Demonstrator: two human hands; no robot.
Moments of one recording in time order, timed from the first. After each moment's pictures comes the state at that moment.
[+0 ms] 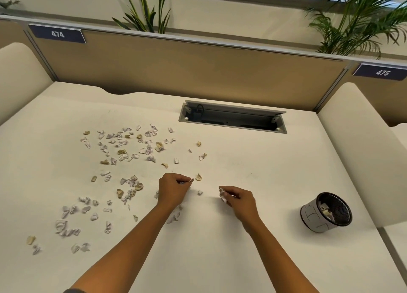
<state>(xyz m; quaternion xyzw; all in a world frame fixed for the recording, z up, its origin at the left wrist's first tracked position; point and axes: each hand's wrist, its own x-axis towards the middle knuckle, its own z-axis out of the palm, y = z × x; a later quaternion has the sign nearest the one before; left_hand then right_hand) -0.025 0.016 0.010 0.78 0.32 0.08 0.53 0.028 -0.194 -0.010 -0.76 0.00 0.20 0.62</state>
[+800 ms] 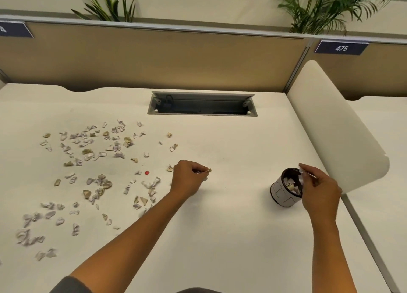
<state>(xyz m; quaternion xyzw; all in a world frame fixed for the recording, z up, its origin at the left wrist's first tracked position) 0.010 -0.098 0.045 0.81 0.21 0.02 0.55 0.047 -0.408 0.060 -0.85 0.11 -0.16 0.50</state>
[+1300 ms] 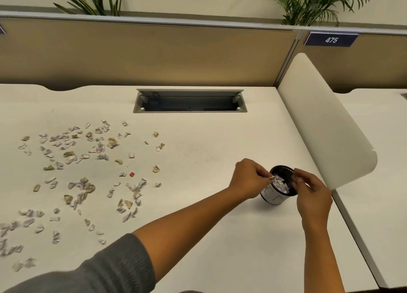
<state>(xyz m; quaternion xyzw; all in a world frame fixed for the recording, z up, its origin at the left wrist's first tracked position) 0.057 -0.256 0.069 0.81 0.04 -0.09 0.58 0.047 -0.430 0.035 -0.77 0.17 -0.13 0.60</state>
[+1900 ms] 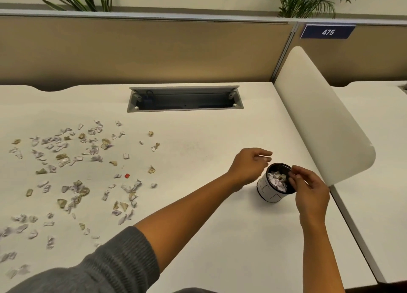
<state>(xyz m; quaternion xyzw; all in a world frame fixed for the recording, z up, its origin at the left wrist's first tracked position) 0.087 -0.256 0.070 0.72 0.06 -0.16 0.67 0.057 -0.434 0.023 -0.73 0.18 -0.12 0.65</state>
